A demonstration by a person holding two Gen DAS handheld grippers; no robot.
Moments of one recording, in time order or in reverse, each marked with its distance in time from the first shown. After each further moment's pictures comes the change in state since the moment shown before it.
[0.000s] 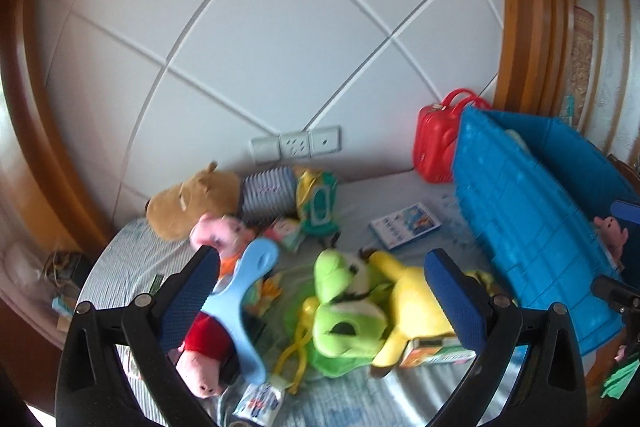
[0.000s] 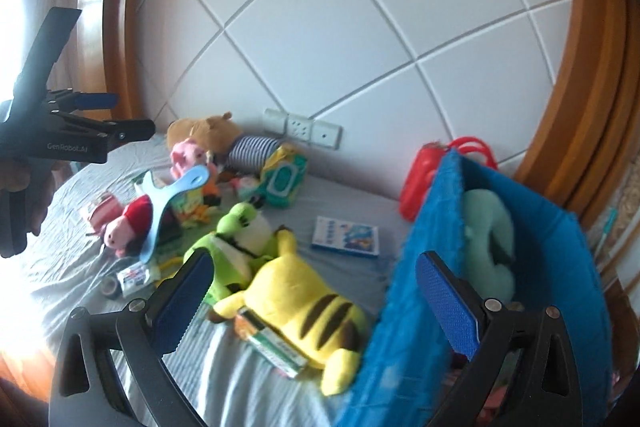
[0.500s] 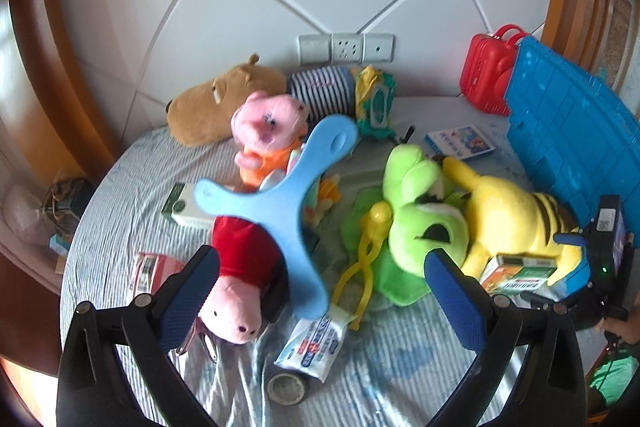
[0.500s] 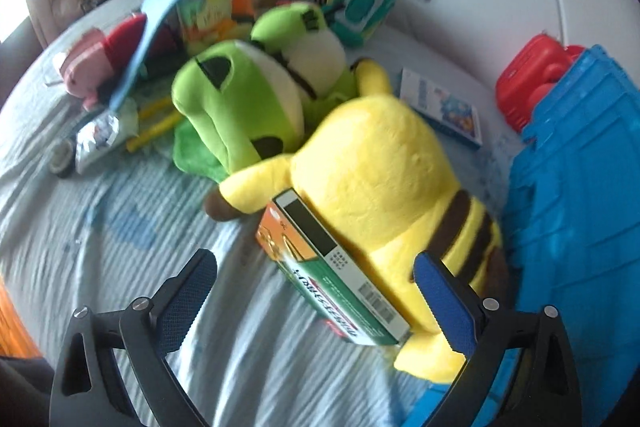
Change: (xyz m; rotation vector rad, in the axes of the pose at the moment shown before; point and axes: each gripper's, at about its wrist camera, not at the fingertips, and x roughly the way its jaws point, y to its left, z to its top) left arm 0.072 0.092 -0.101 -0.069 0.228 0.029; right arm 0.212 0.078 -0.120 -0.167 0.452 0.064
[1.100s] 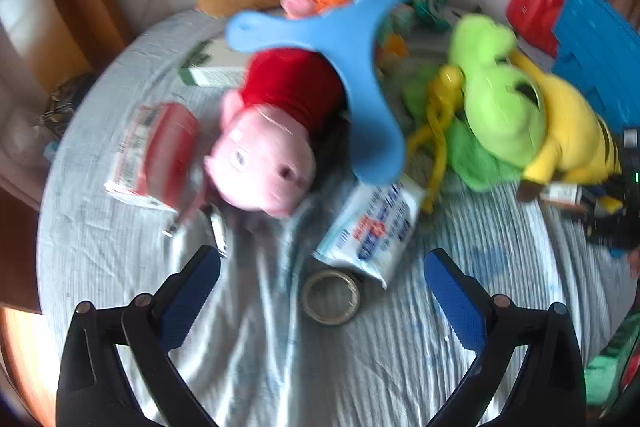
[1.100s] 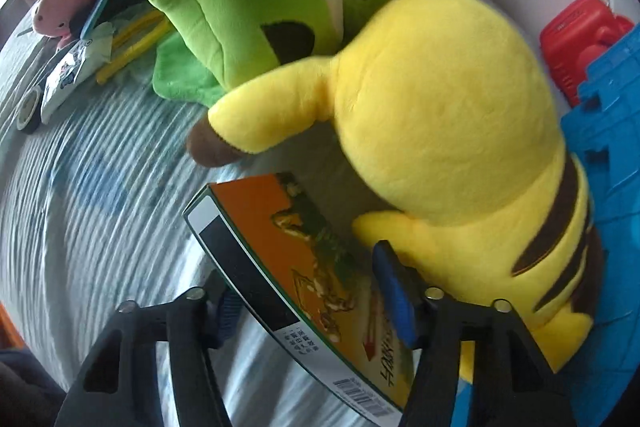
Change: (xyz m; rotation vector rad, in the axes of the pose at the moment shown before) left arm 0.068 0.046 -0.123 -0.070 0.246 0.023; right arm 0.073 0.017 -0.024 0.003 0.210 0.060
